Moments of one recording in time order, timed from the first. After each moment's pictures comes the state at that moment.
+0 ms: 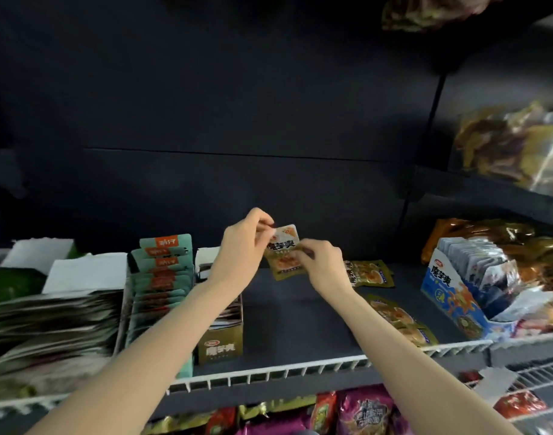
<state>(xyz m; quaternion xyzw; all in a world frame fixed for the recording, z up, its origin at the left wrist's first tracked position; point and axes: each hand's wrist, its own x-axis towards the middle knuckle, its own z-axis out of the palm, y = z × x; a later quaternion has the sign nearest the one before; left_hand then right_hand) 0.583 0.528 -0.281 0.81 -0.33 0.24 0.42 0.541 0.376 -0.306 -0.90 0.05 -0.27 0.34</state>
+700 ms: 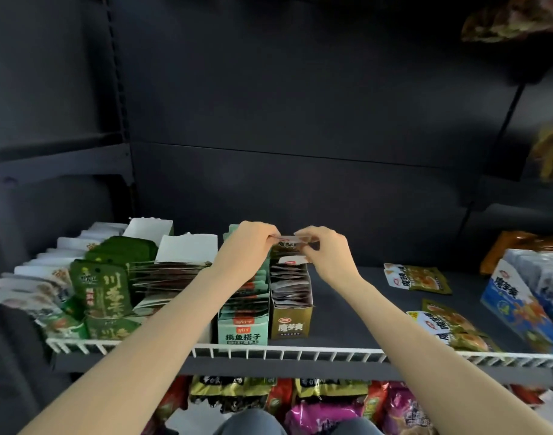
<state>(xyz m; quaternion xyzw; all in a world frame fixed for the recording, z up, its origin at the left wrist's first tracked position) 0.576 0.648 -0.276 0.90 -0.28 0.20 0.28 0.556 0.484 -0.294 -0.92 -0.03 -0.26 0.29</state>
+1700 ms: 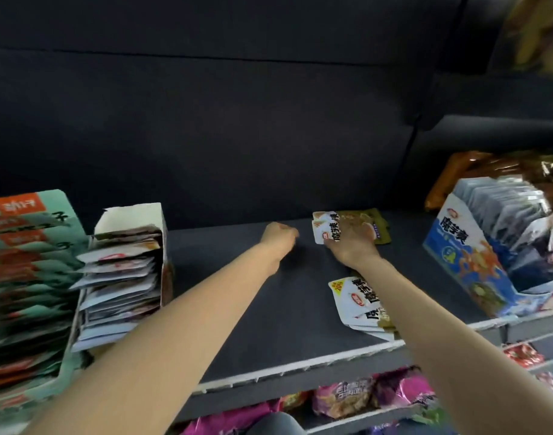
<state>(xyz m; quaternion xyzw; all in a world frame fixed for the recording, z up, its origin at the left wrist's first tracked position) 0.669 0.348 -0.404 0.77 -0.06 -0.21 0.59 0.613 0.208 -0.414 -0.95 0.27 -0.02 0.17</state>
